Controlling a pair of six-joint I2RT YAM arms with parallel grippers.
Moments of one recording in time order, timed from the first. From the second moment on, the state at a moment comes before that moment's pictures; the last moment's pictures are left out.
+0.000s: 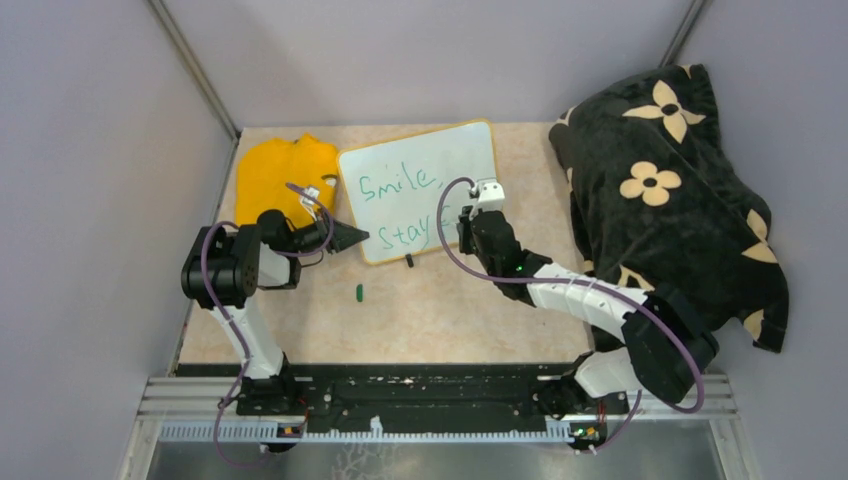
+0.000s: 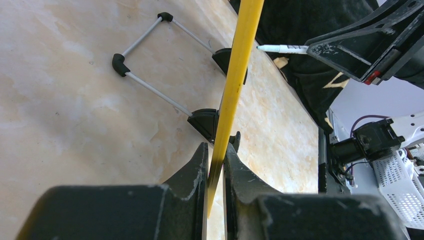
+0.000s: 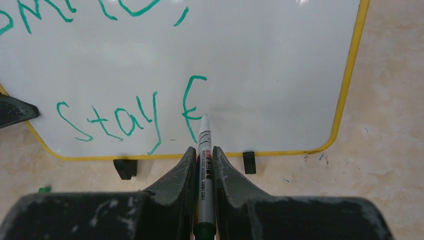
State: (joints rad) left arm 0.02 1.91 0.57 1.26 1.10 -0.64; right arm 0.74 1.35 0.73 0.23 0.40 0.31
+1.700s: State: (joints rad) left arm 0.02 1.91 0.57 1.25 1.10 -0.64; right arm 0.72 1.34 0.67 0.24 0.38 0.34
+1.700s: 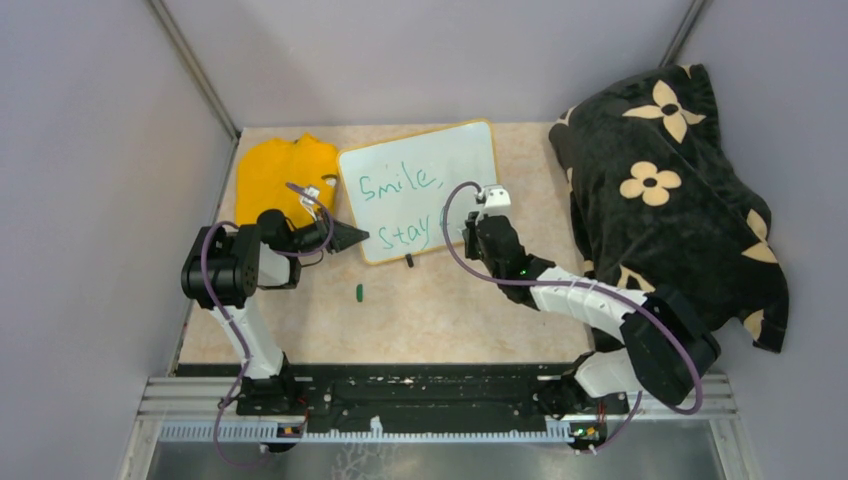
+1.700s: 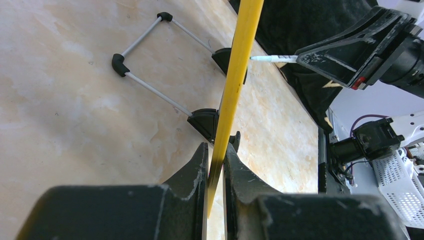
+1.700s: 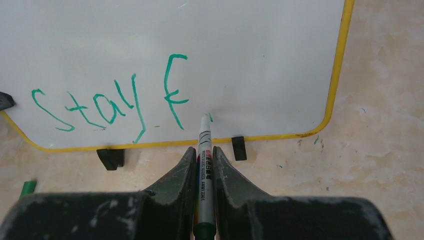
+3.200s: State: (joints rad) left arm 0.02 1.91 0.57 1.25 1.10 -0.64; right arm 0.70 1.37 0.69 0.28 0.38 0.35
